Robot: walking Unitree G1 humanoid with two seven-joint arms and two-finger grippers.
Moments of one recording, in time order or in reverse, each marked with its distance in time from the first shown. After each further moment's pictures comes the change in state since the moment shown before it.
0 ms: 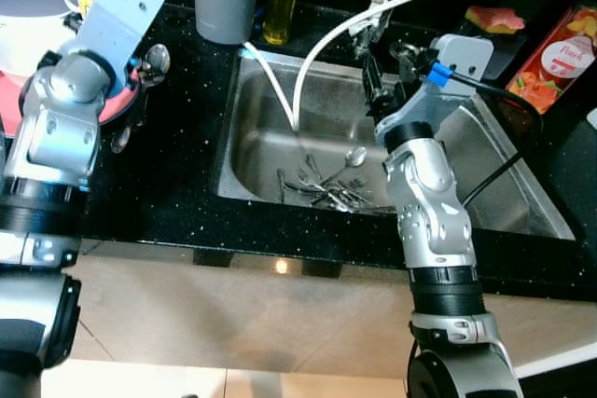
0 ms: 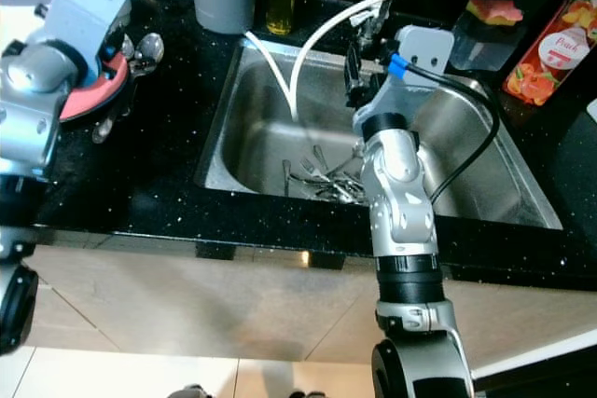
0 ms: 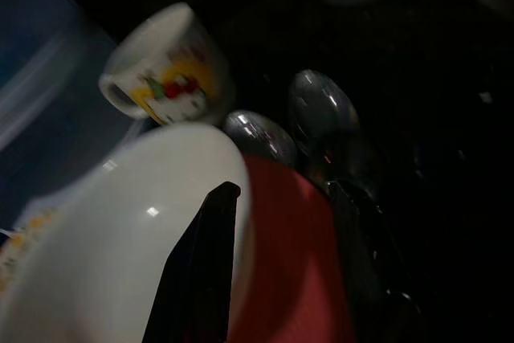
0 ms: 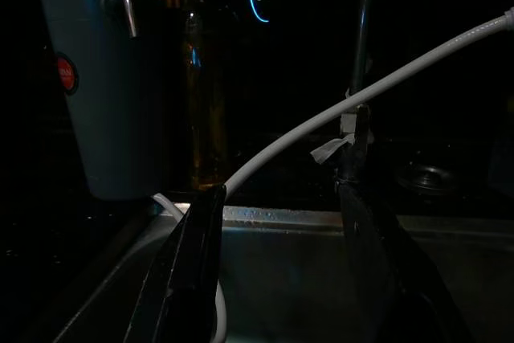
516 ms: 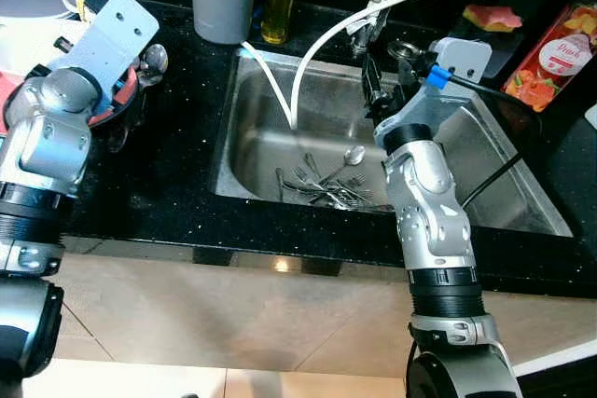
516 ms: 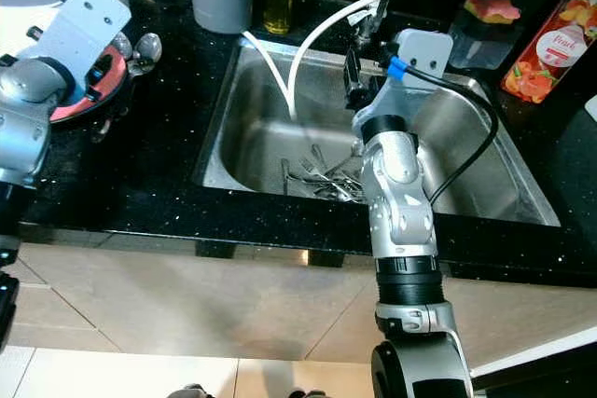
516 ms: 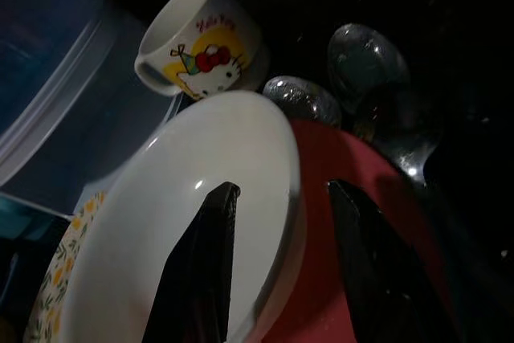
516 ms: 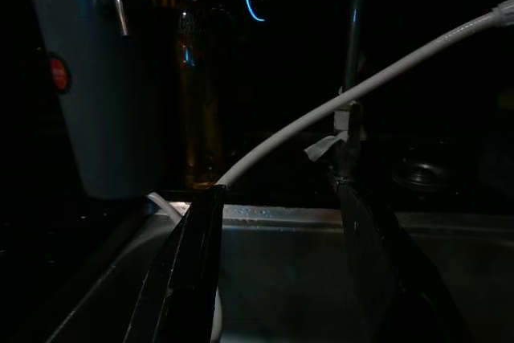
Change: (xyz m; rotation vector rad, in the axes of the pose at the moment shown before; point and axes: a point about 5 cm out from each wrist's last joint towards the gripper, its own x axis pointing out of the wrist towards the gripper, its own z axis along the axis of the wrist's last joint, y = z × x) left arm -0.002 0.014 -0.007 0.135 0.068 0.048; right arm -0.001 -0.001 -0.001 0.000 0.002 -0.007
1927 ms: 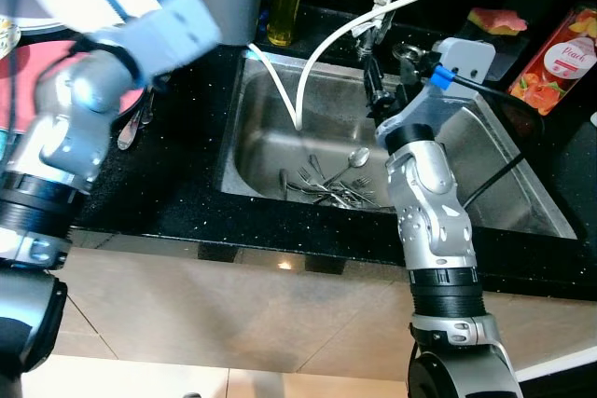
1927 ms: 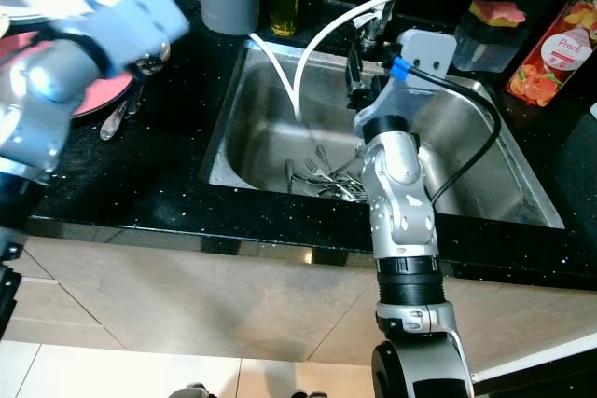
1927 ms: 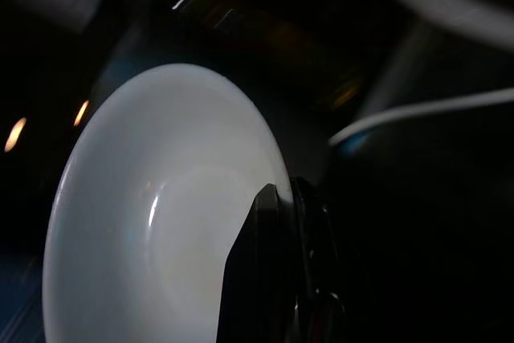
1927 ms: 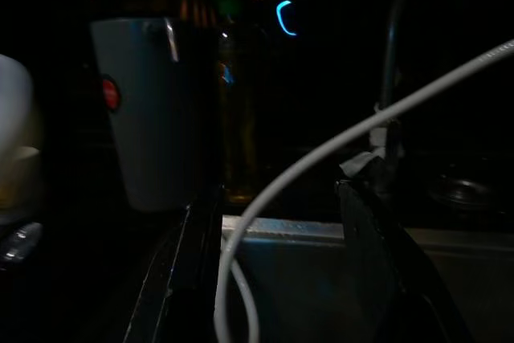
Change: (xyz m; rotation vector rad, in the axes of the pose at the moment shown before) left arm -0.005 -0.062 0.067 0.387 -0.622 -0.162; right arm 0.001 0.005 0.009 0.053 -0.025 0.056
